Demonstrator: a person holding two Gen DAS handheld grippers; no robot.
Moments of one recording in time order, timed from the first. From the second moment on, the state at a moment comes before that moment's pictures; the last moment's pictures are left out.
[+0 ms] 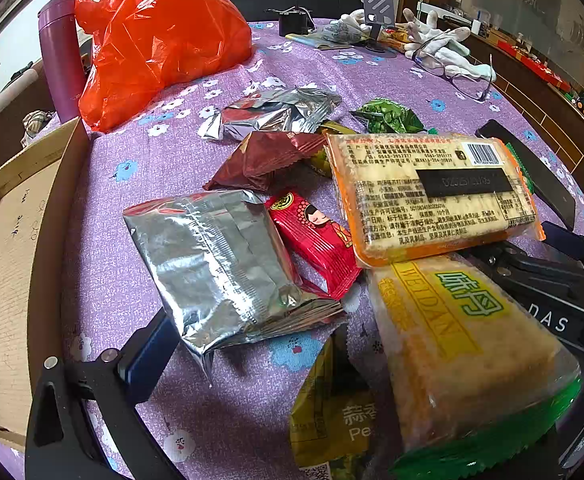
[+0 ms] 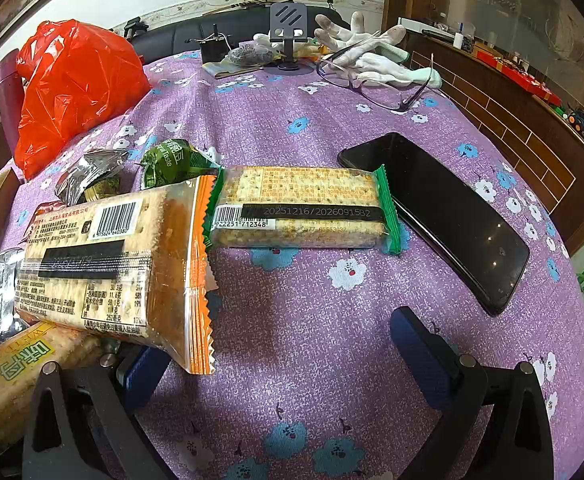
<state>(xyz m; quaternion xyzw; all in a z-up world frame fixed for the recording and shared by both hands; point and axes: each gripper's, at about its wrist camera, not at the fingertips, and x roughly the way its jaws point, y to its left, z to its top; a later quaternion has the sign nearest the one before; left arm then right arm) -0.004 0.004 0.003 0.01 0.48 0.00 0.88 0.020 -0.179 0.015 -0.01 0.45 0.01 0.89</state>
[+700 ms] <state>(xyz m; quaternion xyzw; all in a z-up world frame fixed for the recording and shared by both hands) -0.005 0.007 0.004 0.02 0.48 -0.04 0.87 0.019 -0.179 0.015 -0.01 0.45 0.00 0.89</state>
